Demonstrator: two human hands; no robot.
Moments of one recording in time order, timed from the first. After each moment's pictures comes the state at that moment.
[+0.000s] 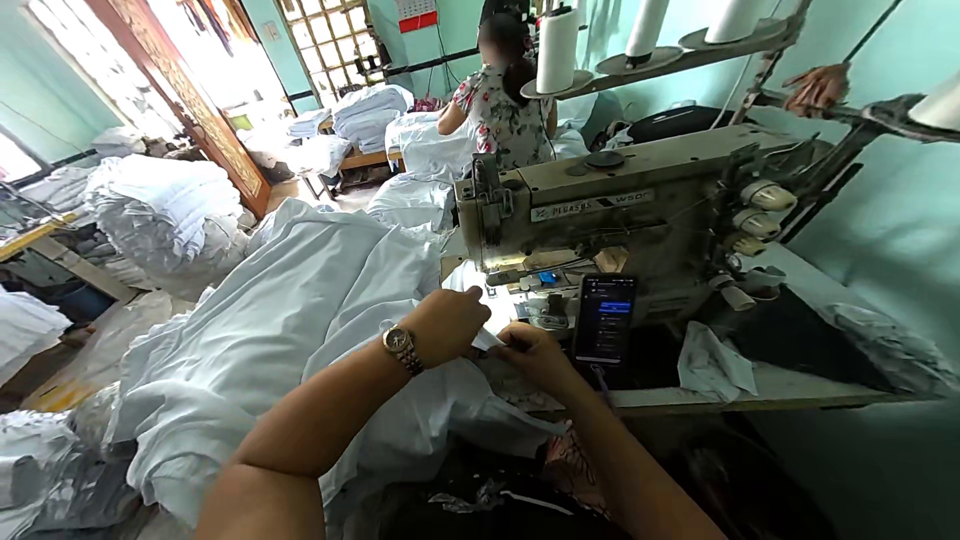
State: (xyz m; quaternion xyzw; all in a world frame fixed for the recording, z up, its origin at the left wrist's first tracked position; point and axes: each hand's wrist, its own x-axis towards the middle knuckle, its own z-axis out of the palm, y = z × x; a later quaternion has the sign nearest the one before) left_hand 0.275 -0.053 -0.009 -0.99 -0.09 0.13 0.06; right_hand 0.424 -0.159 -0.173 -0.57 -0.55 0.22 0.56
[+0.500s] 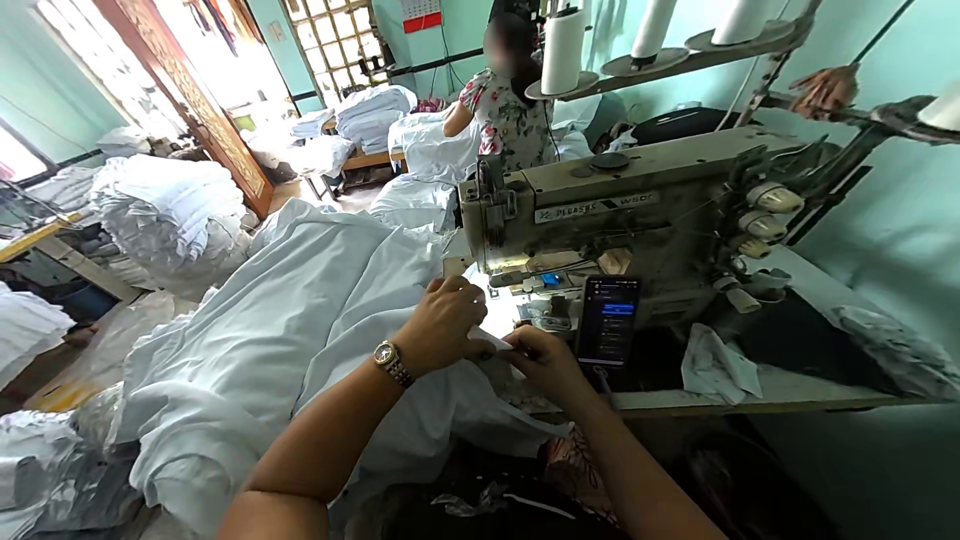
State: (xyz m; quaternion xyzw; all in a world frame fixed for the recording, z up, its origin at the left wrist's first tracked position) left_hand 0.264 -0.030 -0.042 -0.99 -0.07 -0.08 -0.01; right_hand 0.422 -0.170 -0.173 -0.57 -0.57 0.15 0.58
